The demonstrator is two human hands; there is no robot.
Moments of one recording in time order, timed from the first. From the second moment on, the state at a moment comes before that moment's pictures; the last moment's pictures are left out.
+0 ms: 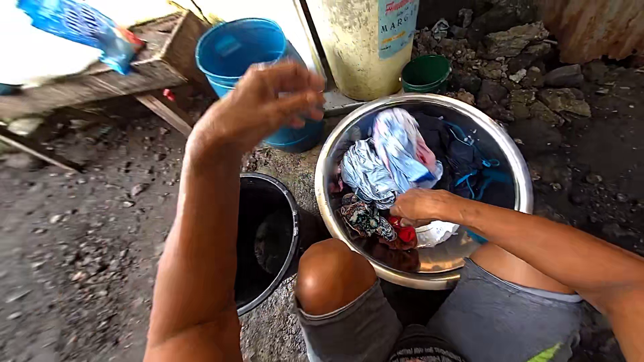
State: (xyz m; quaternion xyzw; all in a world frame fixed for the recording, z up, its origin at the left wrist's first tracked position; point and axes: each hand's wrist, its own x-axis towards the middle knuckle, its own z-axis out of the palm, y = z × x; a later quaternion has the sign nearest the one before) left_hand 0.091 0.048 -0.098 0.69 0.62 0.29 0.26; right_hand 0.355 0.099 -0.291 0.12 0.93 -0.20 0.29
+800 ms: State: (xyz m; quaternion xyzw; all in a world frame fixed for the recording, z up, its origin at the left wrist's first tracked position) left_hand -0.047 -0.138 -0.217 0.26 0.93 0.26 0.00; right_hand 0.202 0.101 -0.333 0.25 0.92 -0.29 0.11
